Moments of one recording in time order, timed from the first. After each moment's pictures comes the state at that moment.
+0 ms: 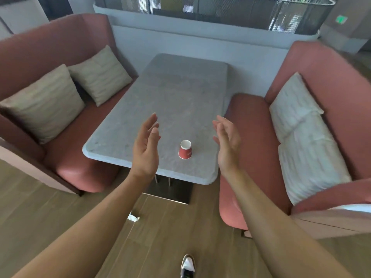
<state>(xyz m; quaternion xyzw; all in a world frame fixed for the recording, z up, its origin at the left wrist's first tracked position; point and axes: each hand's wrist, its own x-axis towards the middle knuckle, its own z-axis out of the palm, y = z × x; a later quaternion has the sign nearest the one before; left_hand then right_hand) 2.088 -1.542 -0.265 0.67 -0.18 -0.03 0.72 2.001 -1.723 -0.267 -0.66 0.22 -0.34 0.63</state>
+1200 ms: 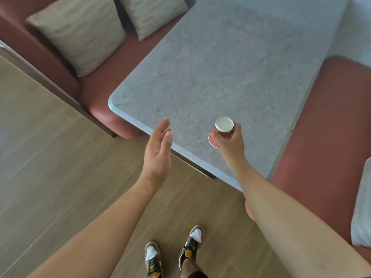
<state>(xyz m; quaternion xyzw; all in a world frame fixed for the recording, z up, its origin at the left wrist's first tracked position) 2.186 -1.533 -0.422 0.74 0.05 -0.07 0.66 2.196 -1.746 -0.503 -0.76 0.32 -0.06 0.57</state>
